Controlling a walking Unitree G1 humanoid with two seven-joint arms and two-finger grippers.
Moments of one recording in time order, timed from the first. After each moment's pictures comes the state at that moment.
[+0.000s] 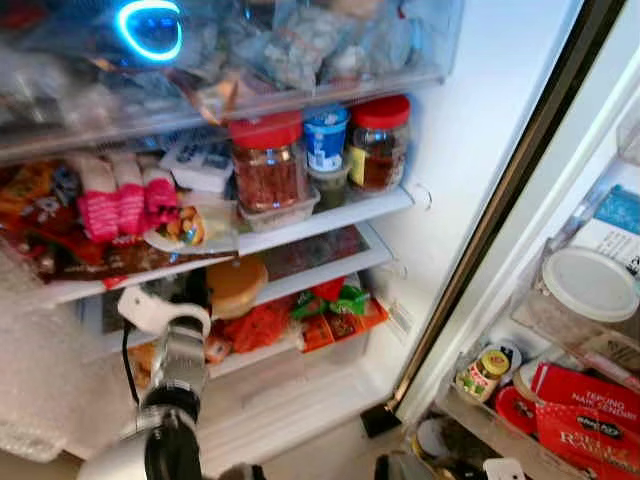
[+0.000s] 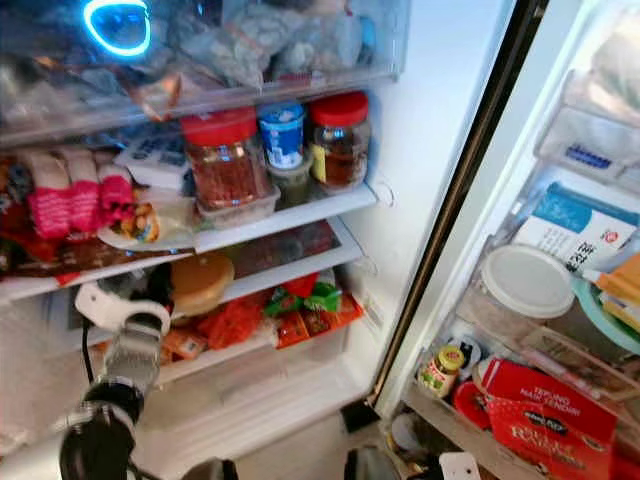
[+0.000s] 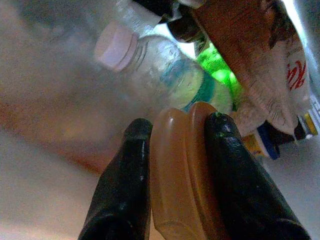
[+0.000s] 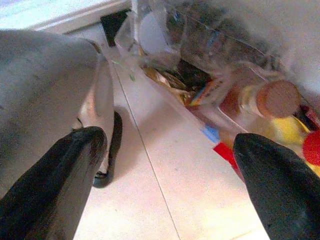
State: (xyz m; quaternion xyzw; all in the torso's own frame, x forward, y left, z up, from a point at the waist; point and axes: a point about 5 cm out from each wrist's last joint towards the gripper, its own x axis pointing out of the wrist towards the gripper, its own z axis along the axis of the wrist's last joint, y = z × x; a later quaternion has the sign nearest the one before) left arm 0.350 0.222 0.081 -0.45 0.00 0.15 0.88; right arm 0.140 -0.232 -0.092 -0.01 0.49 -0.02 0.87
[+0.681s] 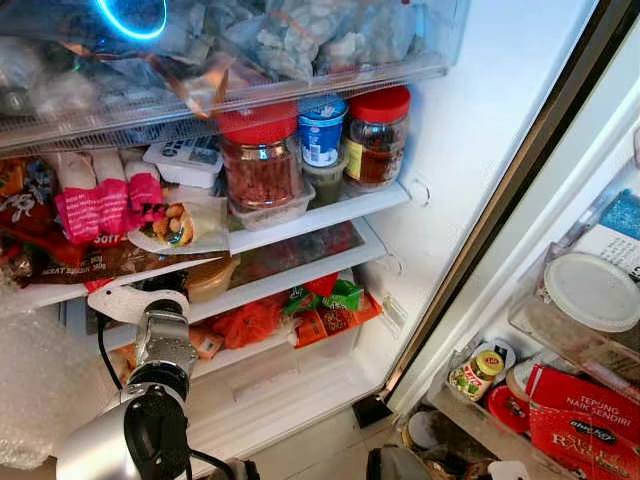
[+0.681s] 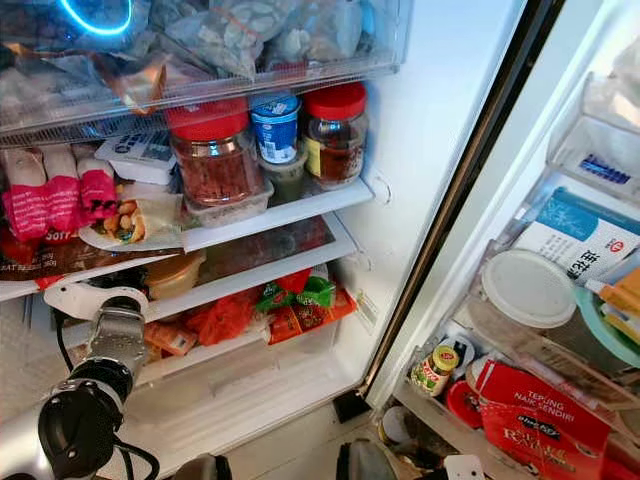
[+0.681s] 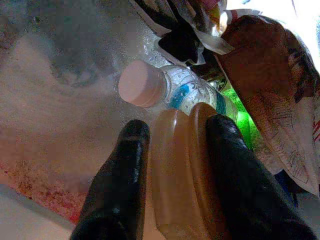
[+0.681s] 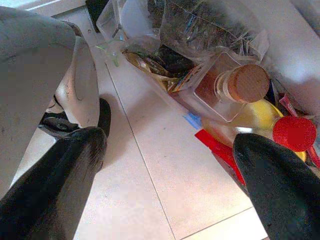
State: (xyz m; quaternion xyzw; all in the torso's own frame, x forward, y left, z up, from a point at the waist) left arm 0.354 0.245 0.095 -0.46 -0.05 0.21 0.86; right arm 0.137 -0.237 -0.092 -0.02 0.49 -0.02 0.87
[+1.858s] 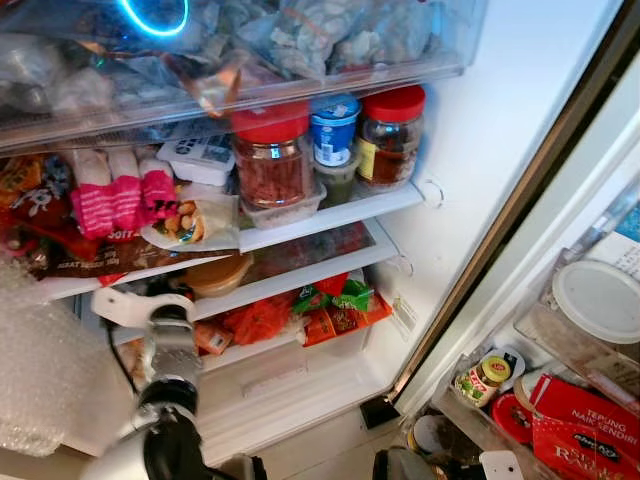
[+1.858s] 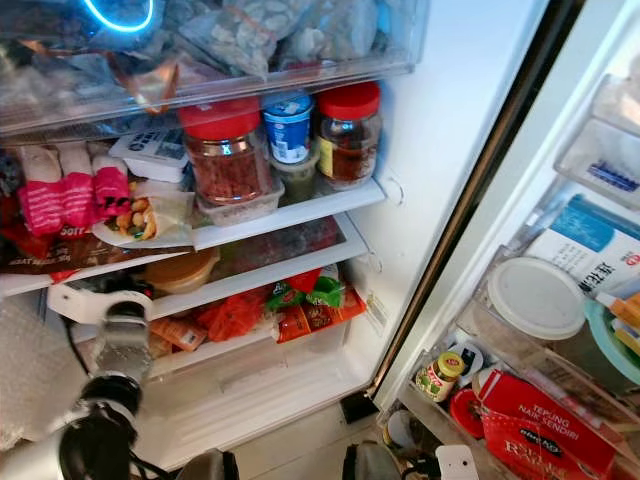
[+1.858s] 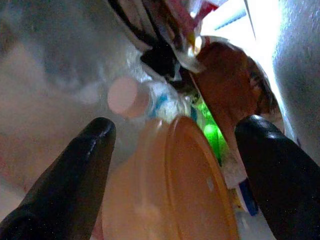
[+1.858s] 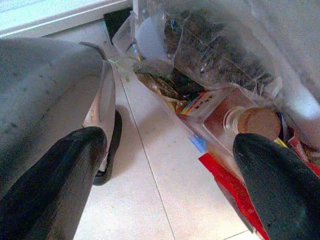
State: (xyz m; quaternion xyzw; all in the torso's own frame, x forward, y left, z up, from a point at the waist) left arm 0.345 0.232 0.093 -0.50 -0.10 0.16 0.84; right arm 0.150 -0.227 -0.090 -0.01 0.48 -0.01 0.88
